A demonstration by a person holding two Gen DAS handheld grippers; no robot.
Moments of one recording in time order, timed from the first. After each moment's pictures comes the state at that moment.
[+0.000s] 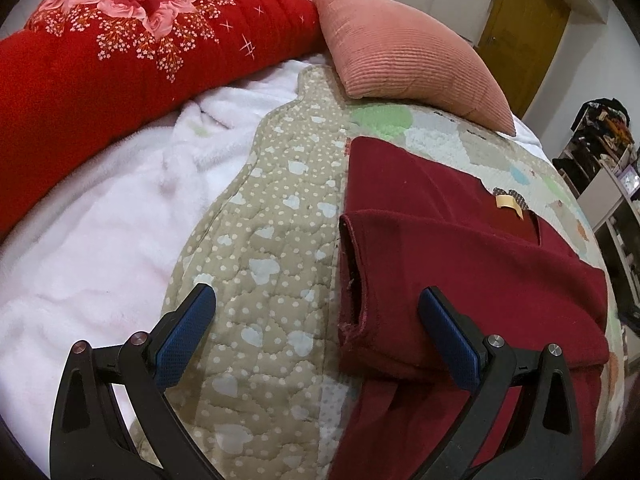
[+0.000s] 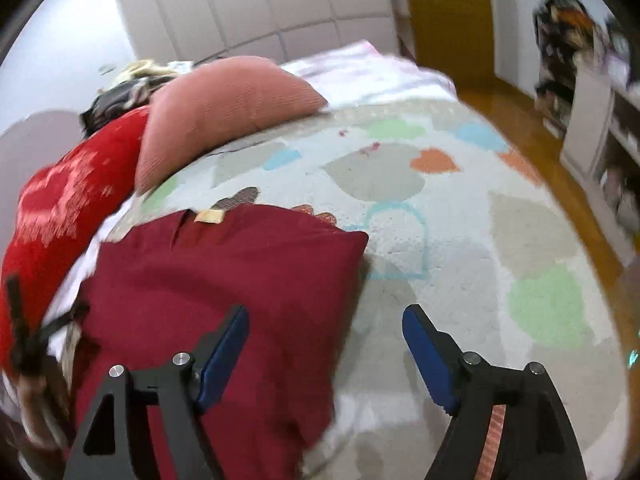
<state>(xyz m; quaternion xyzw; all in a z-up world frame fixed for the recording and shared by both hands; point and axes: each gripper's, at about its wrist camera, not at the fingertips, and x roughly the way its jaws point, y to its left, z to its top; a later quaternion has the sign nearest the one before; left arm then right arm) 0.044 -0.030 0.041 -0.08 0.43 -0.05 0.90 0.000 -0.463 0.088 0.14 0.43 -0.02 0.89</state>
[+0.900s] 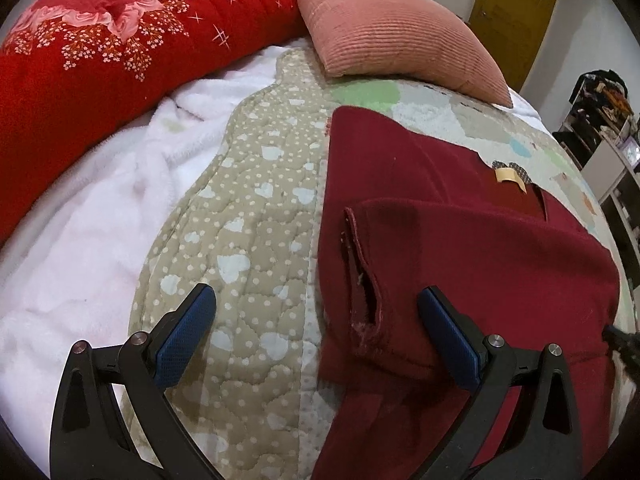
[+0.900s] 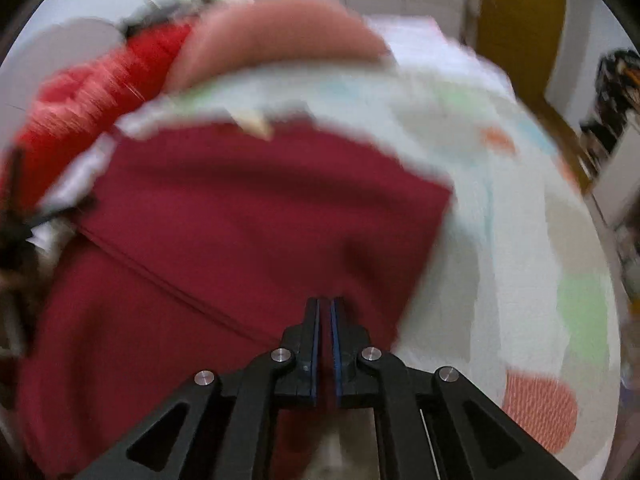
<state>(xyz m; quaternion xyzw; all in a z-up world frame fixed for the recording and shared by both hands) 0.051 -0.051 0.031 -0.04 0.45 -0.06 0.89 -0.027 -0.416 0.049 0.01 0.49 0.03 0.87</state>
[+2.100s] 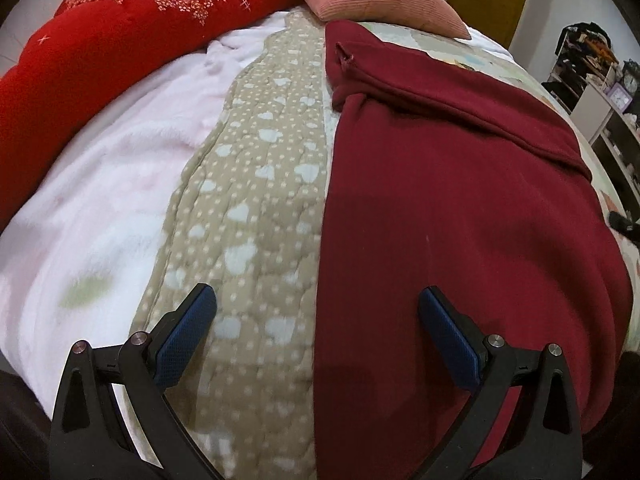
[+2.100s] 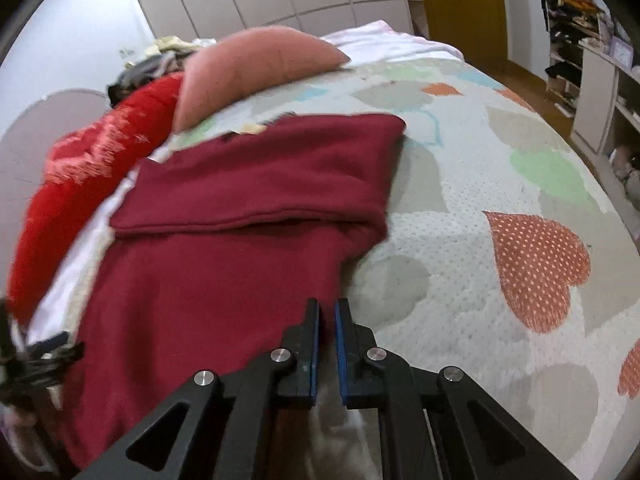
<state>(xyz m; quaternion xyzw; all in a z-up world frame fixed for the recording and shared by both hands) -0.138 -0.027 0.030 0.01 0.49 -0.06 0.87 -0.138 -0.416 0.069 0.14 0.44 0.02 0.89</state>
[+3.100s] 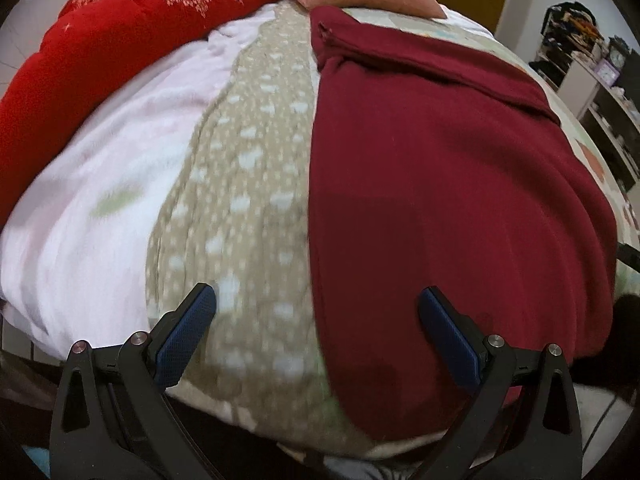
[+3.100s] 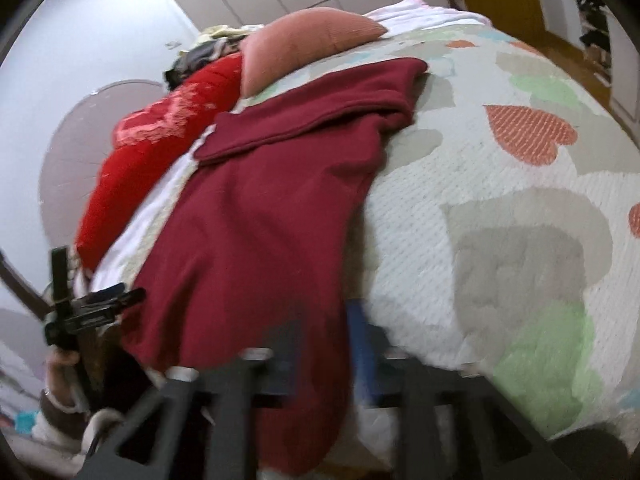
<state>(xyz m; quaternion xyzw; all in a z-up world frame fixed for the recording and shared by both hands) -0.207 -0.020 0.031 0.03 0.50 -0.09 0.86 -0.250 -0.423 0.056 0.18 0.46 0.13 0.86</state>
